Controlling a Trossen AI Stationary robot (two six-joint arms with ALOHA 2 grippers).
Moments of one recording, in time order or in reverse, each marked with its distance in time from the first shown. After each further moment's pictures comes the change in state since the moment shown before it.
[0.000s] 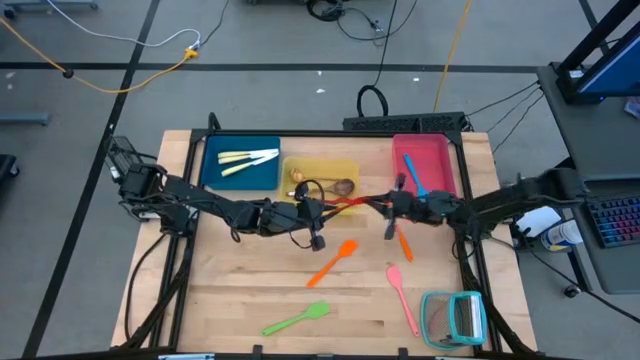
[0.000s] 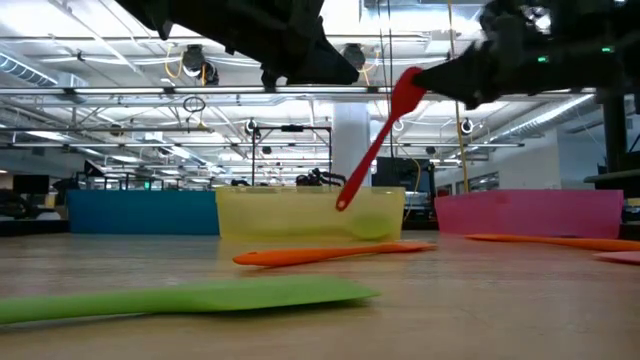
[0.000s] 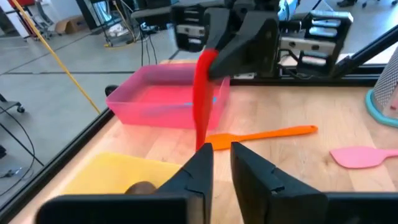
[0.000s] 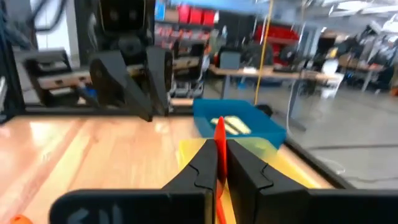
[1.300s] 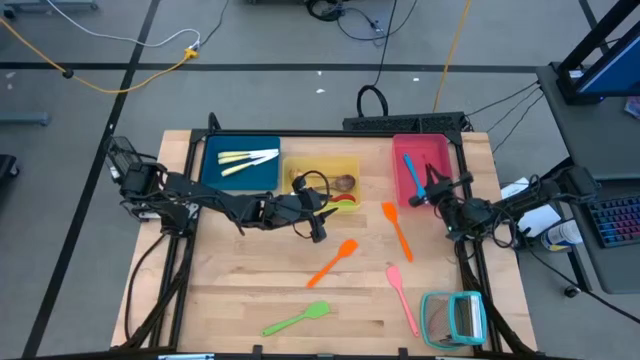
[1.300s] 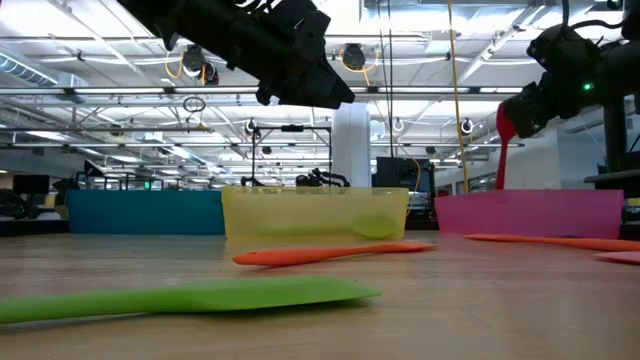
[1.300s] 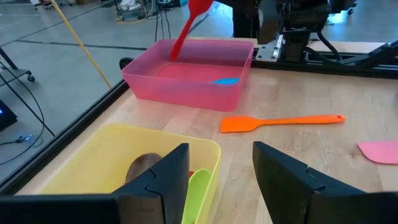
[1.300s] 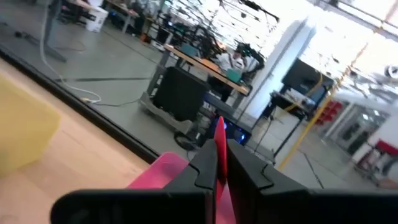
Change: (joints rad) left arm 0.061 0.000 0.000 -0.084 0.004 -0.090; right arm 0.194 -0.375 -0.226 0.098 1.203 -0.656
